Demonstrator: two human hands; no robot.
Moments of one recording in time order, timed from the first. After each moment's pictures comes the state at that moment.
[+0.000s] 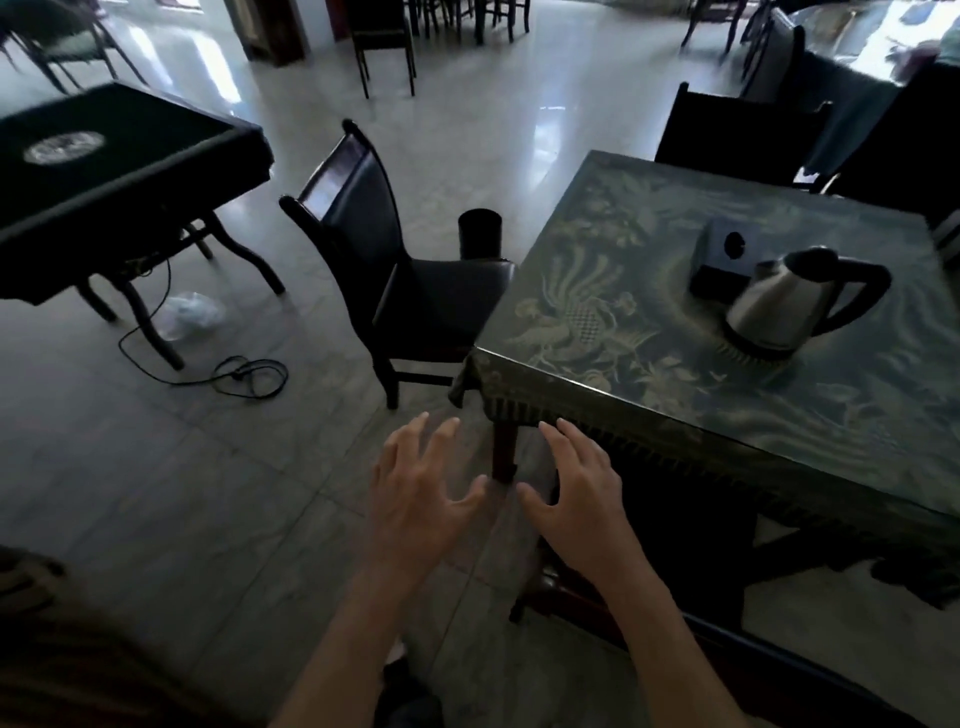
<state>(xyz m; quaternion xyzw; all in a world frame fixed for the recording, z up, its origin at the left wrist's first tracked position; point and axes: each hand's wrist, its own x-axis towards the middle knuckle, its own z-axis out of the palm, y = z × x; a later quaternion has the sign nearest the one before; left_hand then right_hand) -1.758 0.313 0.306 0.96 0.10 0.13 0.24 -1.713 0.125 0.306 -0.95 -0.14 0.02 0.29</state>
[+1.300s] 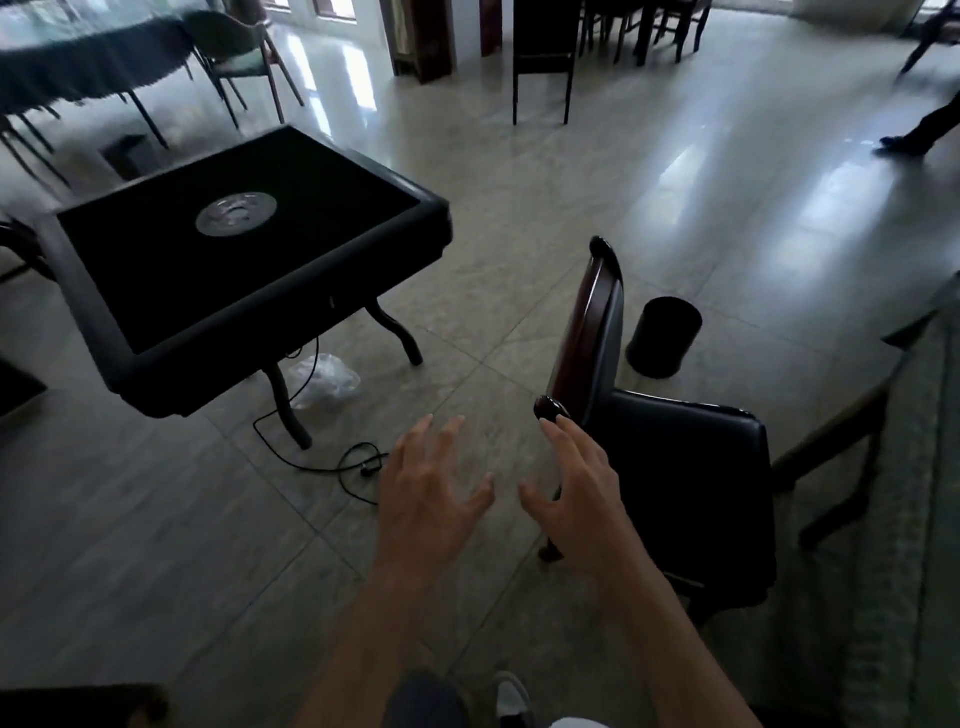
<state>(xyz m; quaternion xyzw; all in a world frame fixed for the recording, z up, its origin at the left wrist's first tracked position) -1.365 0.892 0.319 0.95 0.22 0.12 0.21 -1.283 0.724 0.312 -0.90 -0.25 0.07 0.34</state>
